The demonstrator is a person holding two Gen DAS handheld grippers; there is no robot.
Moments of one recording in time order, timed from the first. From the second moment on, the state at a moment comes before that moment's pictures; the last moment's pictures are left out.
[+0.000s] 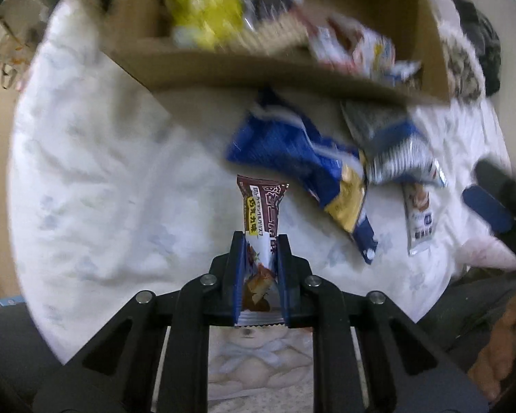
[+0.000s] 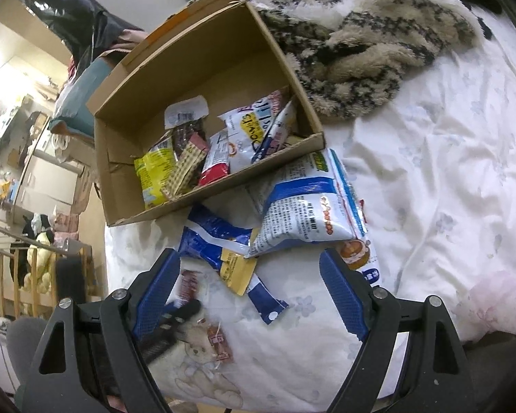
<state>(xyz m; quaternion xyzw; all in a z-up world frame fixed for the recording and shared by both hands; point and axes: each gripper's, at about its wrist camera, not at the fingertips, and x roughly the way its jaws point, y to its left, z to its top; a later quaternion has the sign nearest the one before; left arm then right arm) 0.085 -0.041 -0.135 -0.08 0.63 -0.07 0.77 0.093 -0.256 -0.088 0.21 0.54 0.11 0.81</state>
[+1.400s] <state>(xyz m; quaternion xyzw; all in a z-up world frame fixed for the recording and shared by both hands) 0.108 0.033 -0.095 -0.03 0.59 0.01 0.81 0.064 -0.113 -0.135 -0.01 0.63 0.26 0.74</state>
